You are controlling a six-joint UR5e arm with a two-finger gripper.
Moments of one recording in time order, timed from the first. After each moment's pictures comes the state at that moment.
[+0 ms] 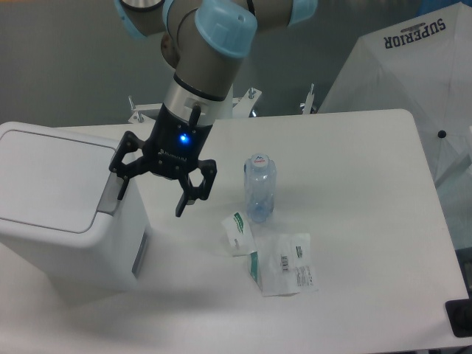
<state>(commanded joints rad) 2.37 -1.69 -1.66 -0.97 0.97 0.27</state>
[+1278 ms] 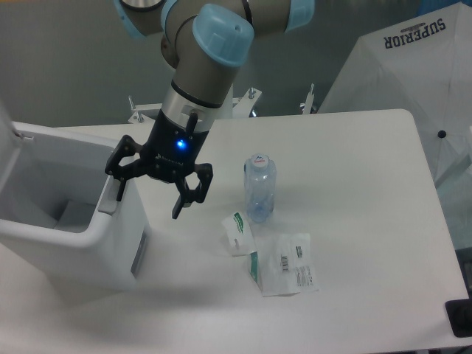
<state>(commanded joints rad) 2.36 -1.71 -1.66 -0.97 0.97 0.26</state>
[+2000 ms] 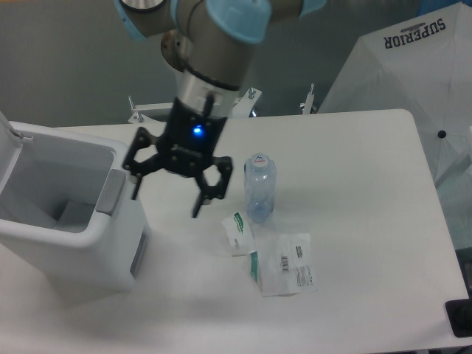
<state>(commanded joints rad) 2.49 -1.70 -1.59 -0.97 0.98 0.45</state>
